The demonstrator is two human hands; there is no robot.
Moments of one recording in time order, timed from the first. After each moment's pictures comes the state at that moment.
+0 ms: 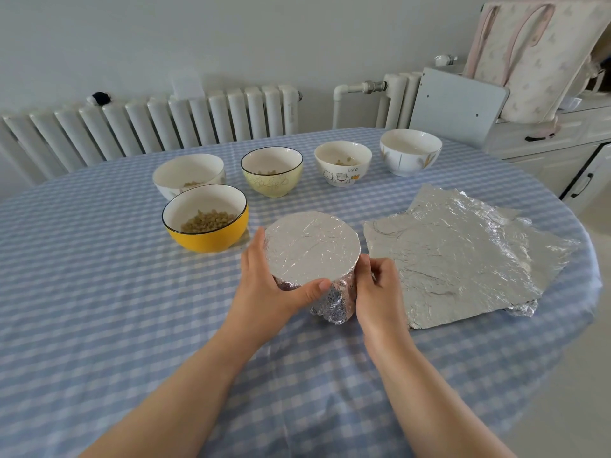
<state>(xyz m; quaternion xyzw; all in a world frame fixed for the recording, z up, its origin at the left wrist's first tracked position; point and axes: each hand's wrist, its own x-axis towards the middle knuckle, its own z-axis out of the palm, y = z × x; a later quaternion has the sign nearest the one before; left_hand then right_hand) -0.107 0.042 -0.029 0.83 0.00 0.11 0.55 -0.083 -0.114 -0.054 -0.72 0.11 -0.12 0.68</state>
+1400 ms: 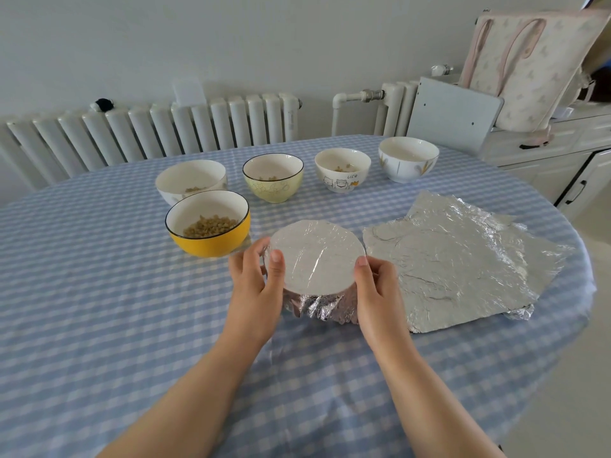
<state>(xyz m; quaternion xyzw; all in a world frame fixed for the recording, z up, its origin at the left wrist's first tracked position) -0.110 0.044 -0.028 0.82 0.04 0.15 0.55 -0.100 -0.119 -0.035 -0.74 0.07 -0.10 0.66</state>
